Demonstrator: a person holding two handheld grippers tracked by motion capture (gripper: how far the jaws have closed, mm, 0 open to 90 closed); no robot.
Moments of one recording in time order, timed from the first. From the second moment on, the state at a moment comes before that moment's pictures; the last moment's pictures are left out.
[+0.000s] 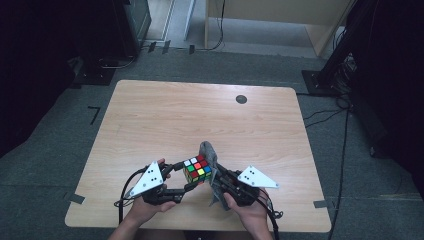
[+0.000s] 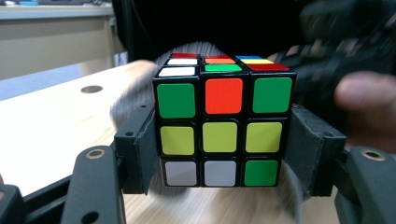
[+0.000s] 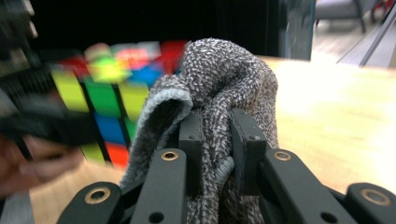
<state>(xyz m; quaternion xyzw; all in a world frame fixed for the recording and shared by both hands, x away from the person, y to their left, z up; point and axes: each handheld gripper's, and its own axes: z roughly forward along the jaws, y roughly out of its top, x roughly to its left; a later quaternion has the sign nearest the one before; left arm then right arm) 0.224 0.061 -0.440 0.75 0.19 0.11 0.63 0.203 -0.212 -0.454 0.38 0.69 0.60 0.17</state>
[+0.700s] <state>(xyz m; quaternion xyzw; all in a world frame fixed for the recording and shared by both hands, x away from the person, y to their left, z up) 0.229 0.076 -0.435 0.70 0.23 0.10 0.67 0.202 -0.206 -0.463 0.38 0.66 0.64 0.13</state>
